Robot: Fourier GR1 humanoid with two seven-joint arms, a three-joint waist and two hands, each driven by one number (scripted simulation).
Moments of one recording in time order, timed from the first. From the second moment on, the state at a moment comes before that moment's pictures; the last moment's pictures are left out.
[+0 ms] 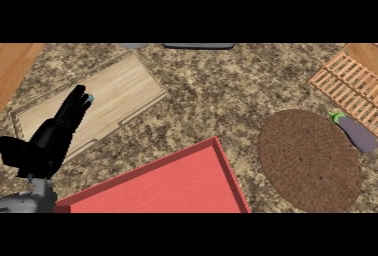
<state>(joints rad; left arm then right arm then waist) -0.09 0.25 0.01 -1.68 0.06 -0.04 0.19 -1.29 -0.60 -0.07 -0.31 1.49 -0.50 1.02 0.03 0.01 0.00</state>
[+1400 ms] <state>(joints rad) -0.09 0.22 0.03 -1.67 0.04 -0.05 0.17 -1.27 -0.67 -0.19 -0.20 1.33 -0.28 0.67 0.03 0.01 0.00</state>
